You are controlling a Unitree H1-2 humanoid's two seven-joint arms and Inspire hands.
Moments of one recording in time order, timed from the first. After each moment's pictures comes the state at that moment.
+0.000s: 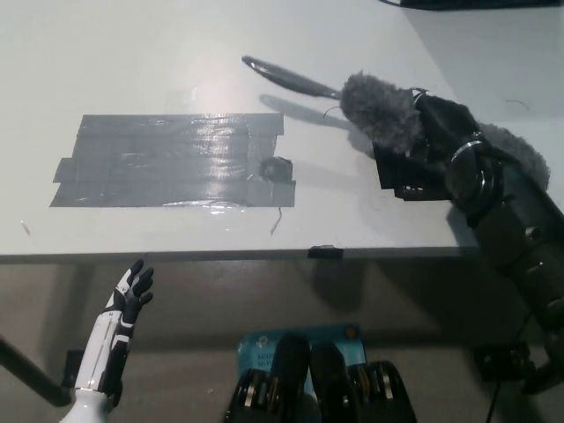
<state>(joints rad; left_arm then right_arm) 0.04 0.15 0.01 -0.07 0.06 -0.14 -0.04 -1.01 -0.22 0.32 1.02 -0.66 0.07 0.07</state>
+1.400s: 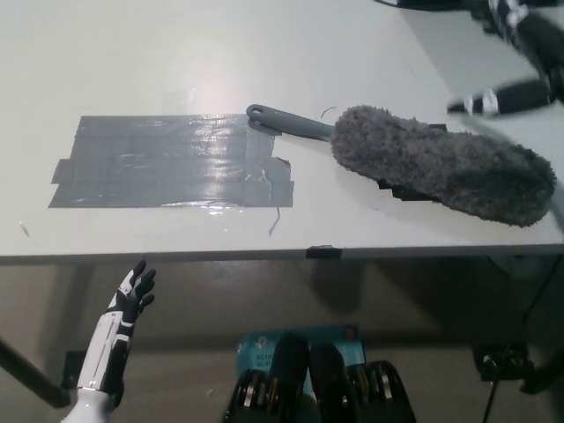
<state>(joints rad) 0.04 0.15 0.01 -0.06 0.07 -0.14 -0.05 -0.71 -0.44 -0.04 0.03 -0.15 0.33 0.56</state>
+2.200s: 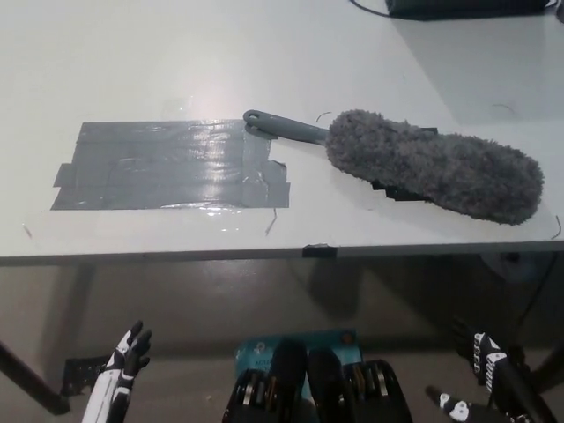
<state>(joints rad) 0.17 0.14 0.01 0.00 0.07 -0.15 -0.05 0.15 -0.09 -0.10 -0.18 -0.09 0.12 0.39</state>
